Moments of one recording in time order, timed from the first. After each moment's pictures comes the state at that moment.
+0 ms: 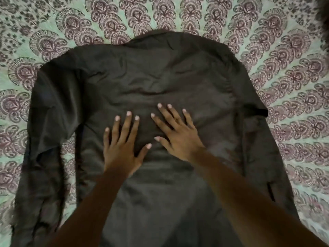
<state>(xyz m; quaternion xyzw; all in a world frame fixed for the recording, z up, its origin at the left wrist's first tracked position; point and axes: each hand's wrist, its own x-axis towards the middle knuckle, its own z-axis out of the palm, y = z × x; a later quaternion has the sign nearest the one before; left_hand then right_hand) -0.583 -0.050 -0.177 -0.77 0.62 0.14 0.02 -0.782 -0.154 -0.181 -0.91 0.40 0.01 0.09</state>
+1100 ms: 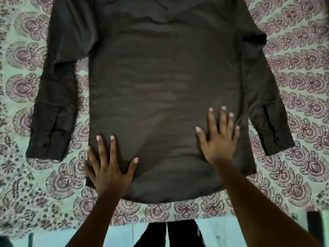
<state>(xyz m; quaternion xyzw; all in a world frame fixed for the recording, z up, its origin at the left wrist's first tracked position) -0.643 0.277 -0.163 -0.88 0.43 0.20 0.00 -0.923 0.112 -0.180 -0.72 0.69 0.03 0.08</state>
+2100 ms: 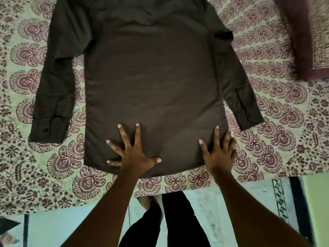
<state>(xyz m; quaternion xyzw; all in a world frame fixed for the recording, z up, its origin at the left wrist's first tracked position) -0.721 0.258 -0.119 -0.82 0.41 0.41 0.04 -0.993 0.218 -0.149 -0.59 0.78 0.05 0.21</state>
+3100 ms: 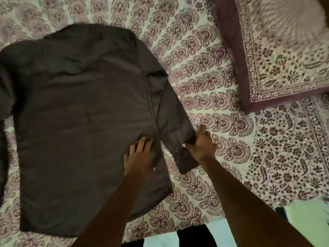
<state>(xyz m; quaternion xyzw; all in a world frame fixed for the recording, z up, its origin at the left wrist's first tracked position) -0.925 0.047 -0.104 -0.71 0.60 0.34 0.13 -1.141 -0.026 -0.098 -0.50 0.77 0.04 0.39</state>
